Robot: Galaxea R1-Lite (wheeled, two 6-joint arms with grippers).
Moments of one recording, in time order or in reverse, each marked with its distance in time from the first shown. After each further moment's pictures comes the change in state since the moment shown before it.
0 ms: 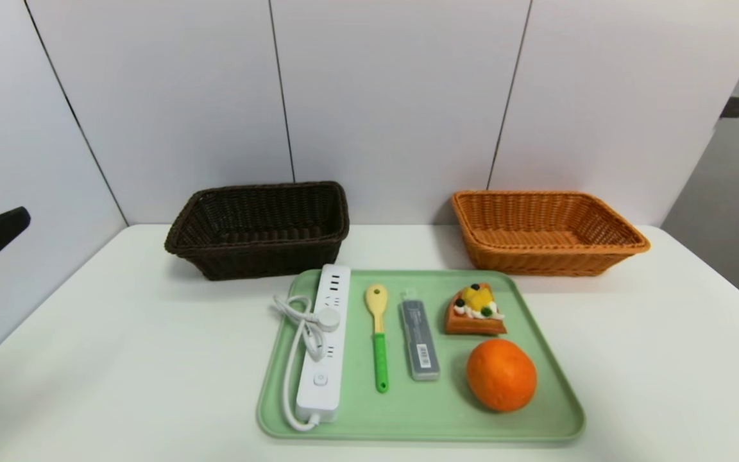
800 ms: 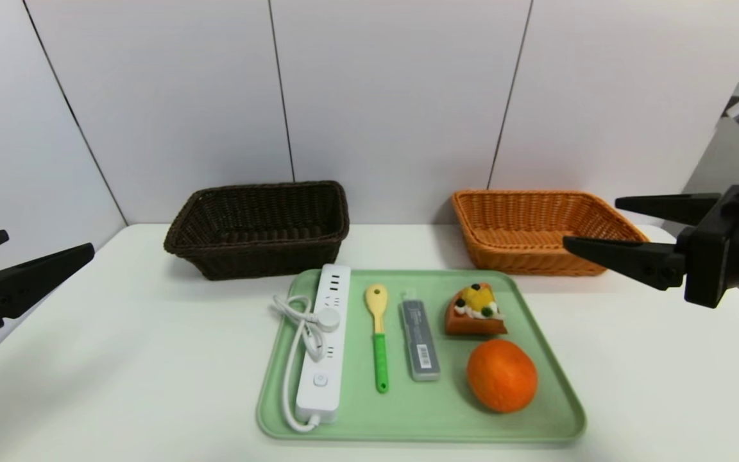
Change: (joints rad) left arm -0.018 0.106 -0.007 0.089 -0.014 -0.016; right arm 0.304 0.365 -0.220 0.209 -0.010 0.003
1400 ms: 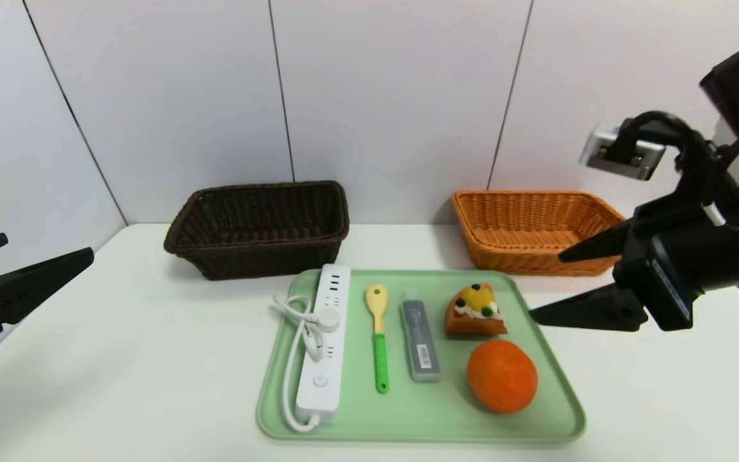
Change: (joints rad) left arm 0.000 -0.007 0.008 0.004 -0.001 0.009; right arm 0.116 0.268 -0.505 0.770 0.041 -0.171
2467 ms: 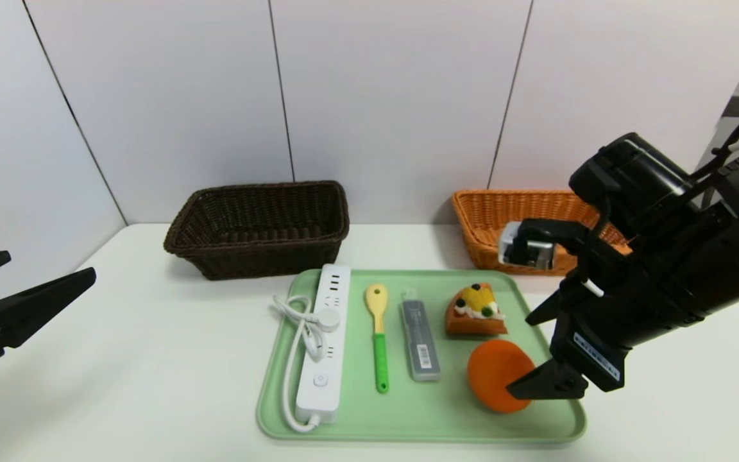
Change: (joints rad) left arm -0.004 -0.028 0.048 -0.001 -0.005 0.003; right arm 0.066 0.158 0.081 0.041 -0.054 -0.101
